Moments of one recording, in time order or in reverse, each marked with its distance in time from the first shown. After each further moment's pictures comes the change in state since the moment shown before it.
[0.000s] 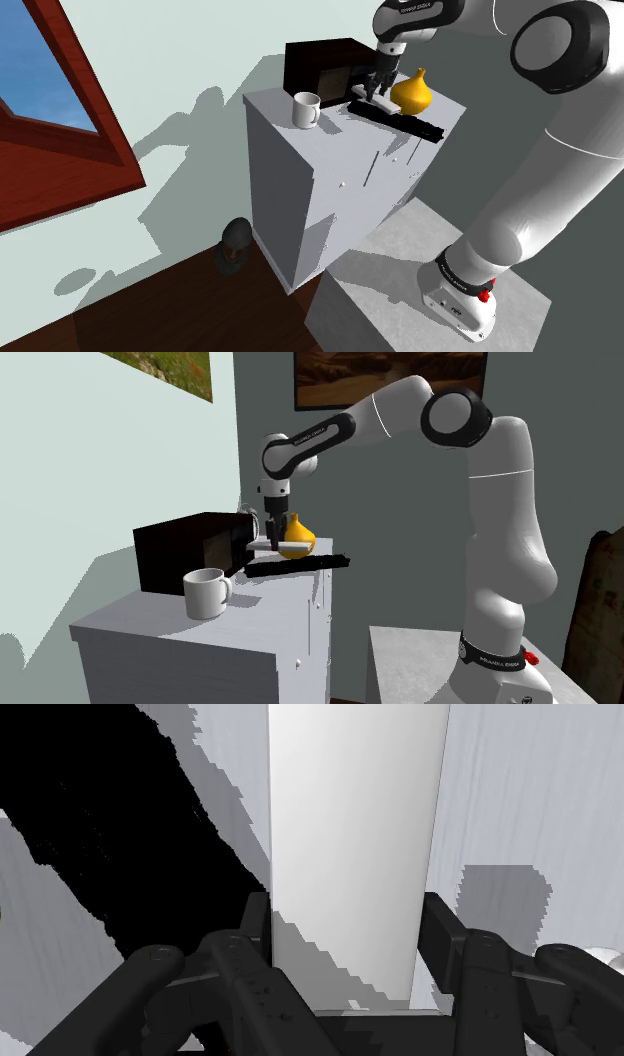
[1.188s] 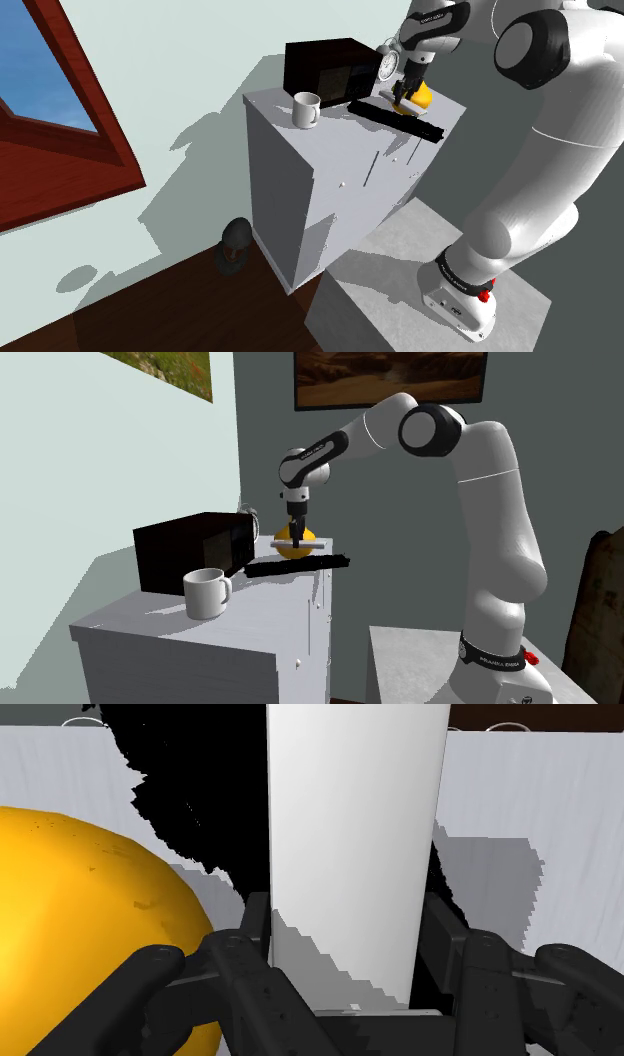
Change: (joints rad) arm -0.157 0.113 -0.091 0.066 0.048 0.041 -0.264
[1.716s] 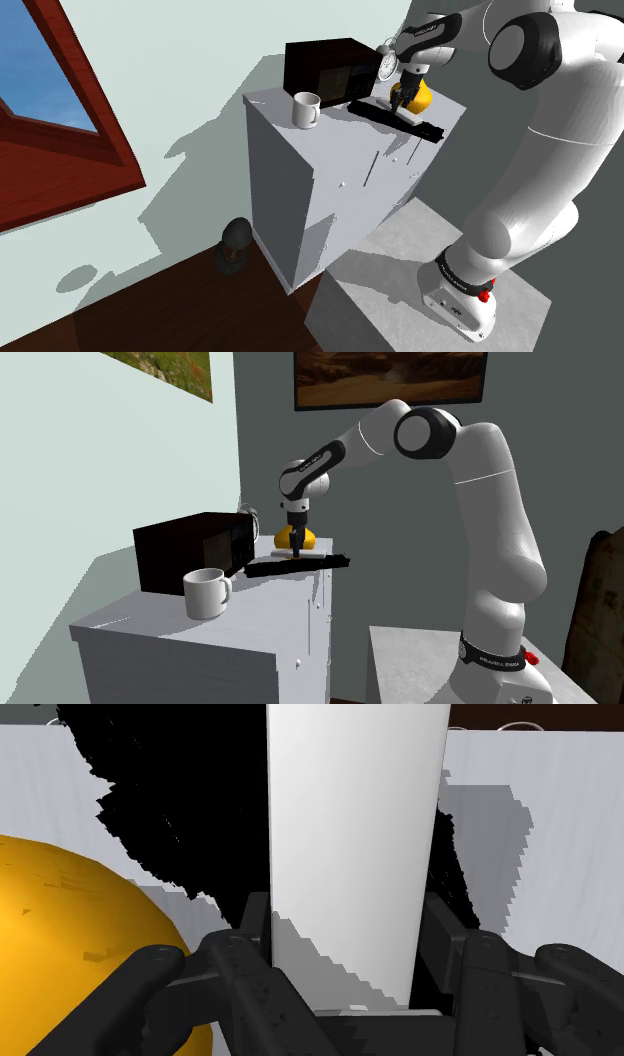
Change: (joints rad) arm -0.003 0.032 0.004 -0.054 0.012 0.085 -0.007
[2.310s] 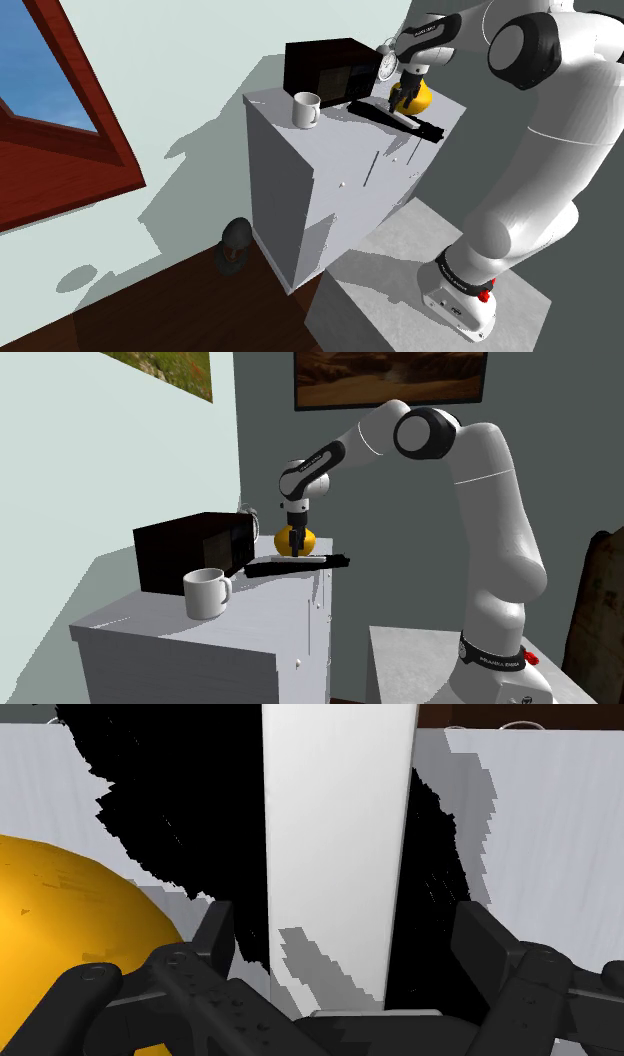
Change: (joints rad) arm 0.000 0.002 0.000 0.000 0.001 0.003 -0.001
